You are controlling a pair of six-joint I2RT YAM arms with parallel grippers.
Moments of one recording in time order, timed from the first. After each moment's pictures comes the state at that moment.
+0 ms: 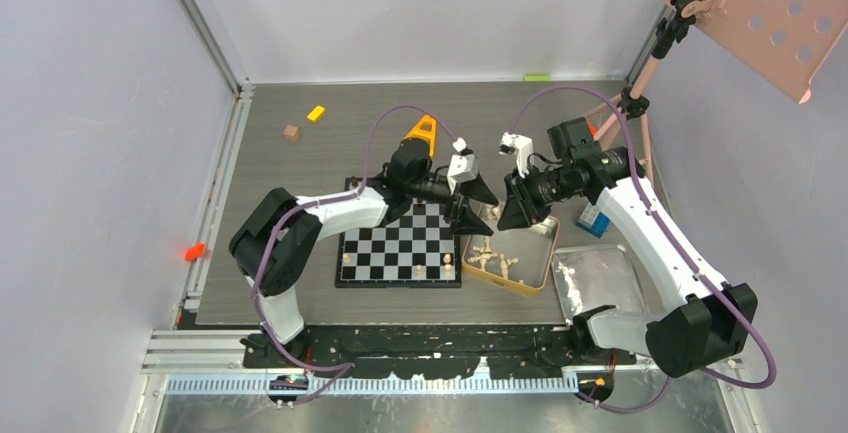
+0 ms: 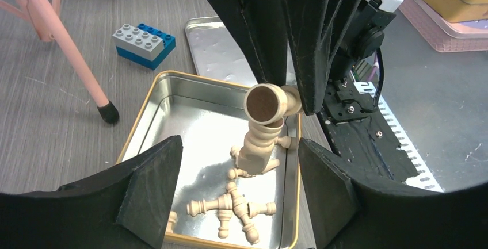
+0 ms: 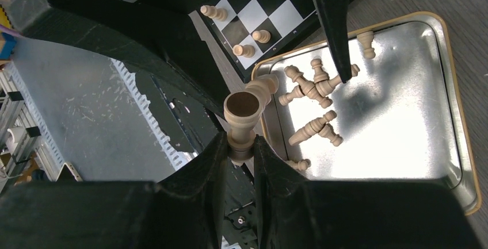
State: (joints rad) left arm -0.75 1.78 1.06 0.54 1.06 0.04; right arm 0.31 1.24 1.19 -1.05 -0.70 -0.26
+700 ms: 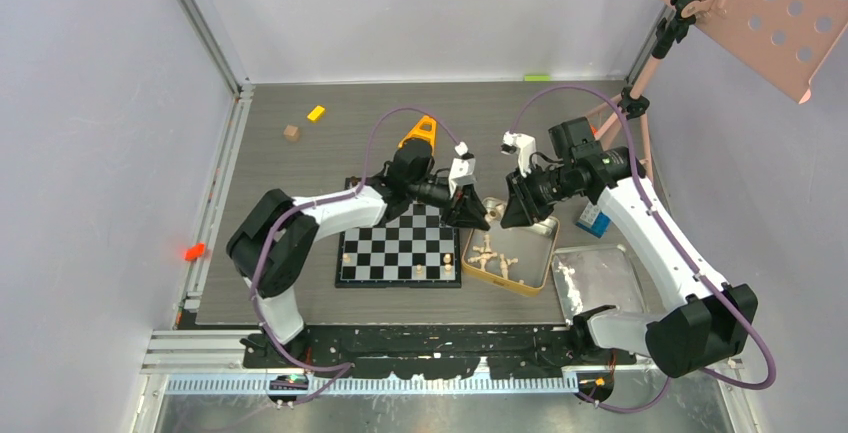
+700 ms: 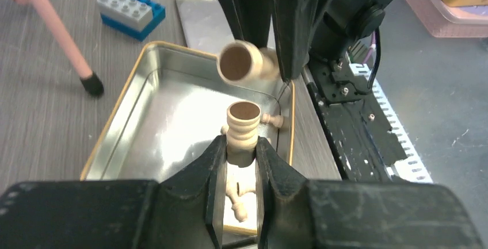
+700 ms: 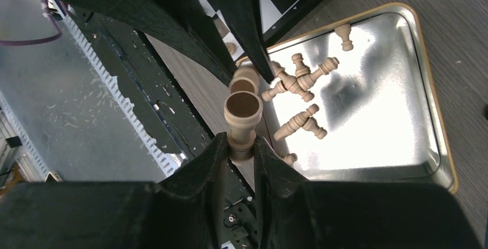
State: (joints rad) left arm -0.74 1.79 1.08 0.46 1.08 0.05; right arm 0.30 1.24 1.19 -1.04 -0.66 -0.26
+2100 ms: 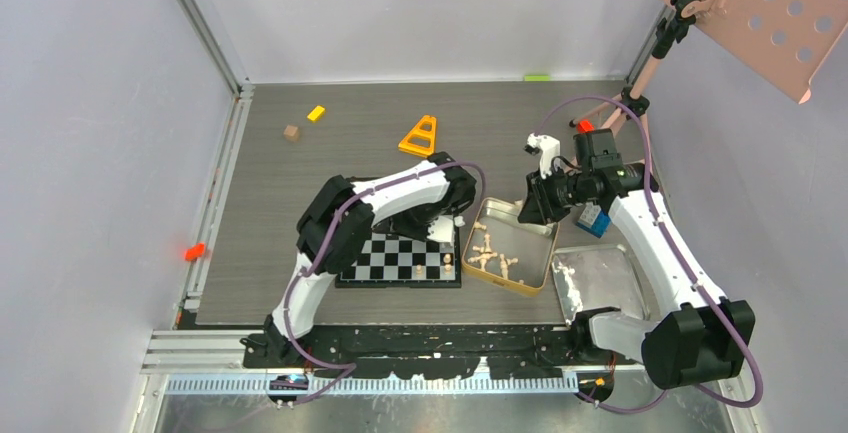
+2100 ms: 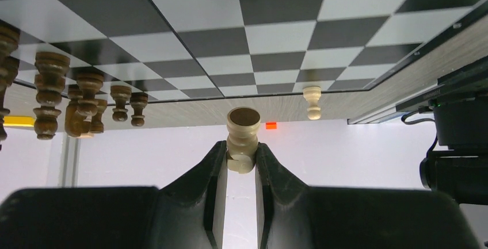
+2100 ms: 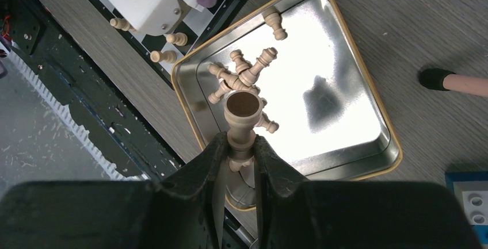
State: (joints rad) left arm -0.90 2.14 1.72 -1.52 -0.34 0.73; right arm 0.14 1.18 1.04 -0.91 -0.60 -0.29
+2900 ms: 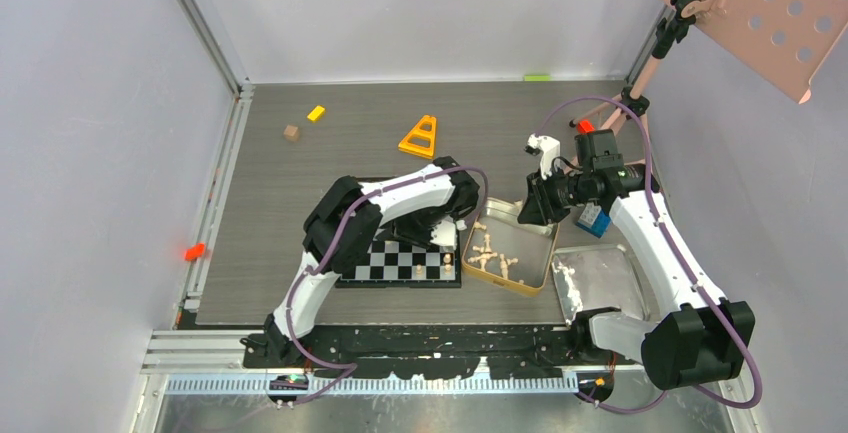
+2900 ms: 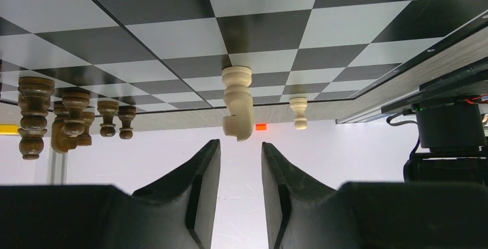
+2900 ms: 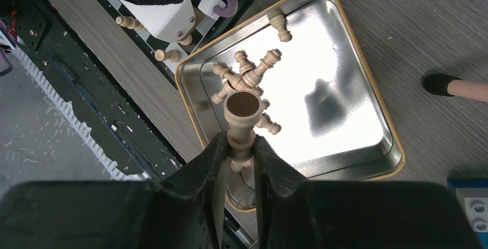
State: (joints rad) left arm -0.91 2.21 1.75 -1.53 -0.33 0.67; right arm 0.13 1.17 1.04 -0.91 -0.63 -0.31
